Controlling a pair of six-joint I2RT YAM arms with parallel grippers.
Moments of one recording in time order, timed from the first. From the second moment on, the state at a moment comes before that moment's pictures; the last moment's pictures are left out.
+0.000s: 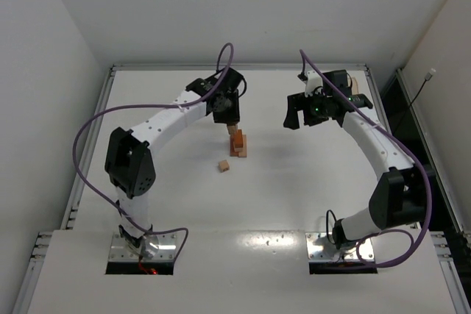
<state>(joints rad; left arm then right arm) -0.63 1.85 1.73 -0.84 -0.15 -0.61 0.15 1.49 1.22 -0.60 -0.38 -0.06</state>
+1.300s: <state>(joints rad) -0.67 1.89 1.74 -0.83 -0.18 -0.62 0.15 1.49 1.22 -0.60 -0.38 -0.06</state>
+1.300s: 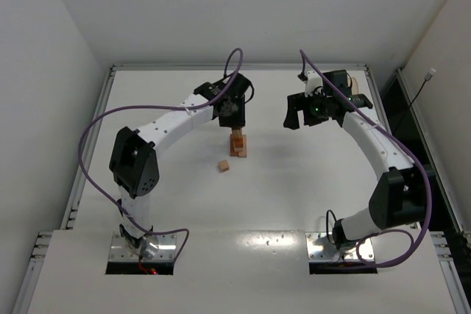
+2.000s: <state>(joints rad) -0.67 1.92 1.72 -0.83 -0.16 -0.61 0.14 1.50 1.22 -0.60 -0.38 -0.06</state>
